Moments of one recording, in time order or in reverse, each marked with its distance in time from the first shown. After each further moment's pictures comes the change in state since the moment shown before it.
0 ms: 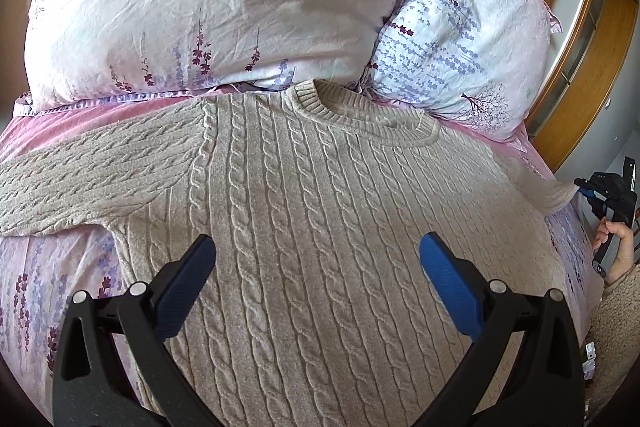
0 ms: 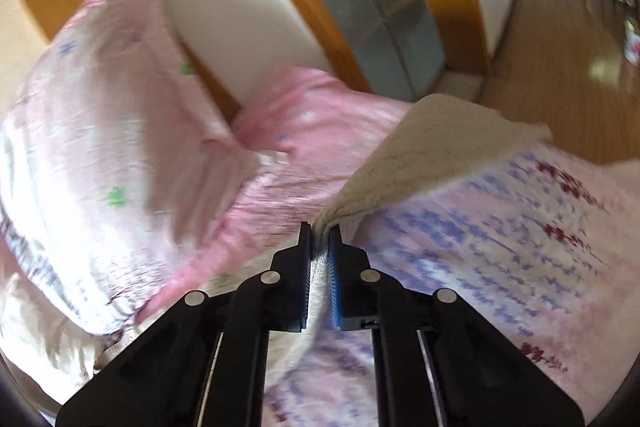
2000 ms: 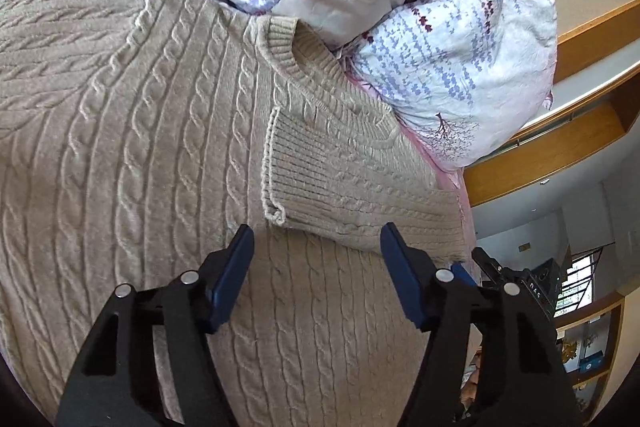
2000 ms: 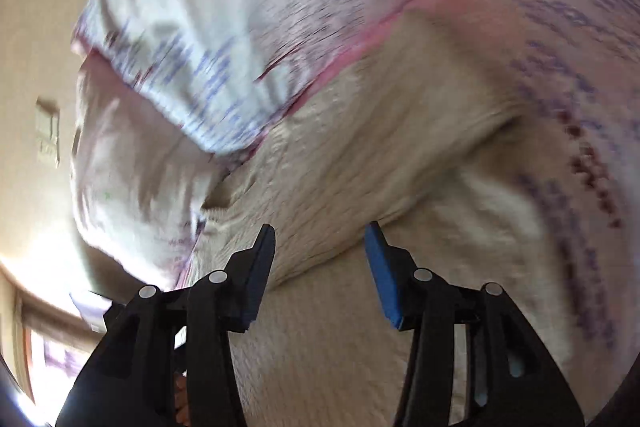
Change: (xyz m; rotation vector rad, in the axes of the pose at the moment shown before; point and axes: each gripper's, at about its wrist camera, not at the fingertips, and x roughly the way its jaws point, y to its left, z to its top) left arm 0.070 0.007 0.010 -0.387 0.204 -0.336; right arm 0.020 0.075 -0.141 0.042 0.433 0.371
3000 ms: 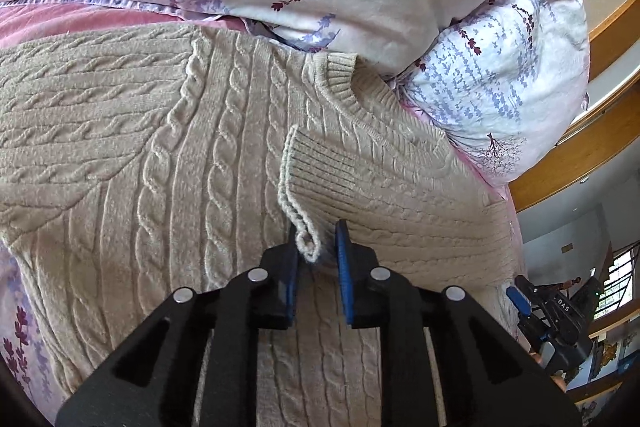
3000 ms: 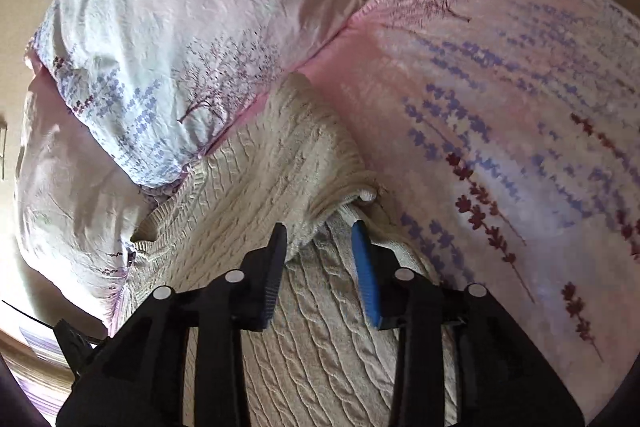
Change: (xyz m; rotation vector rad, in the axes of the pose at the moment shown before) left arm -0.013 0.026 0.023 0.064 -0.063 0.135; right arm -0.019 -0.006 -0.010 -0.100 -0.147 -0.240
